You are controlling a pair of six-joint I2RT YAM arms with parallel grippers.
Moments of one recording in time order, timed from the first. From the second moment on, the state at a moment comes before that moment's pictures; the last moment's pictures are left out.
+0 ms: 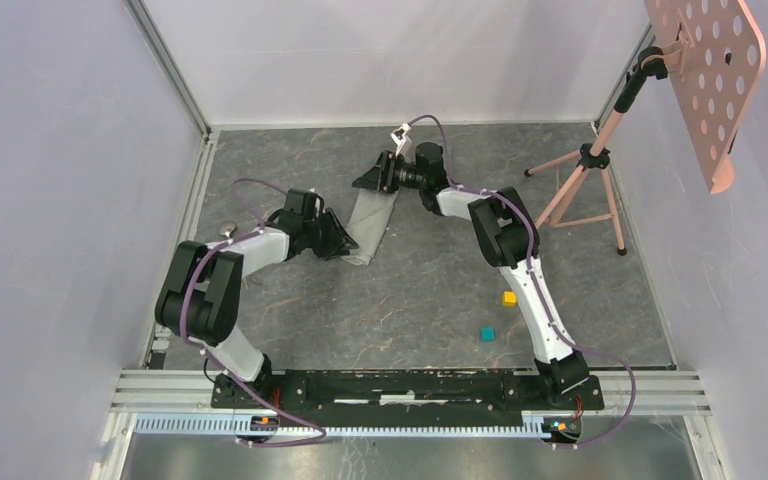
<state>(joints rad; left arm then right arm) -0.28 1.67 0.83 -0.05 0.32 -0.76 0.46 2.63 1.86 0.62 -0.76 0.77</state>
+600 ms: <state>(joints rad) 0.04 1.07 0.98 -0.80 -0.06 -0.63 0.49 1.76 1.46 0.22 -0.70 0.36</state>
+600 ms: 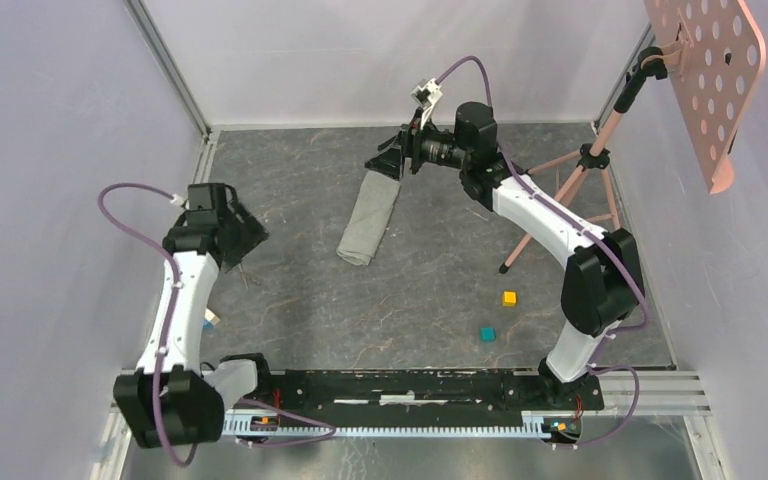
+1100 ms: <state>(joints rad) 0.41 1.63 1.10 -0.78 -0.16 -0.56 0.50 1.78 1.38 0.14 -0.72 0.26</state>
